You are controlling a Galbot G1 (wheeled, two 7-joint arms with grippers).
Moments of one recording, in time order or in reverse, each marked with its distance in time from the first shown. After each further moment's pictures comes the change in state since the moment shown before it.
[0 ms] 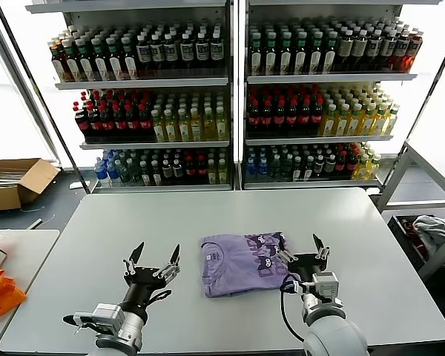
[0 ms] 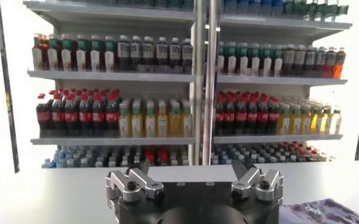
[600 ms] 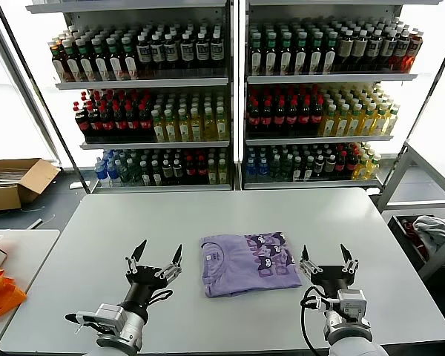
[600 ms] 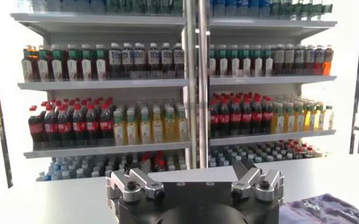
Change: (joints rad) left arm -0.007 0.040 0.008 0.017 0.014 -0.036 0.011; right arm -0.142 0.033 0.104 0.111 -0.070 -0.010 -0.010
